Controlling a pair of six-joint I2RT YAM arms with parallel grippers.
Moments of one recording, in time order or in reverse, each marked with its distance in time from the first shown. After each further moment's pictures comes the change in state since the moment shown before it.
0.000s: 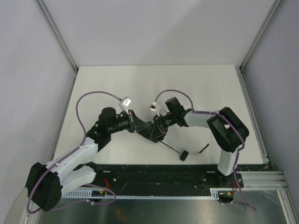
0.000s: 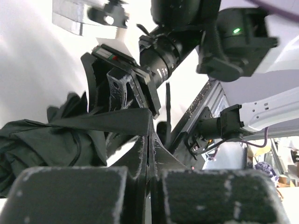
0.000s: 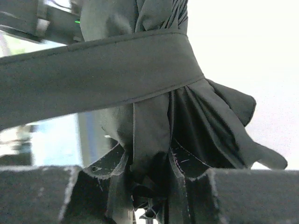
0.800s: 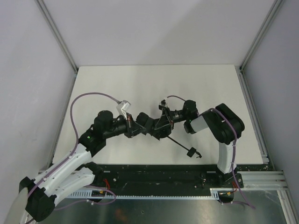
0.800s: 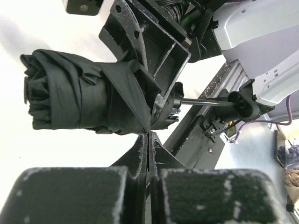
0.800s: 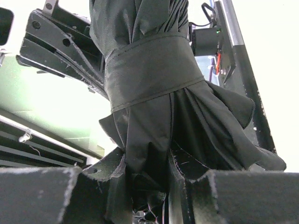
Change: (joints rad) left arm -0.065 -0.154 0.107 -0.307 -0.074 0.183; right arm -0.173 0.133 -0.266 1.394 -0.468 1.701
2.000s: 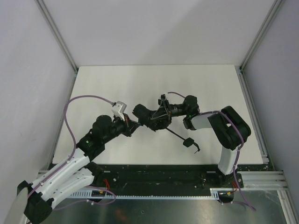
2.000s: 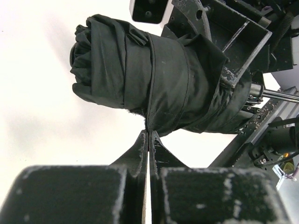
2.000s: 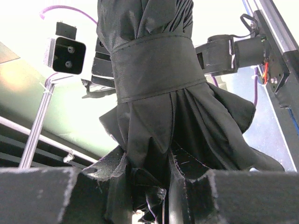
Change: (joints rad) left arm -0.039 -0.089 -0.059 0.027 -0.297 0.115; right arm 0.017 -0.122 0.063 -0.050 0.114 0.294
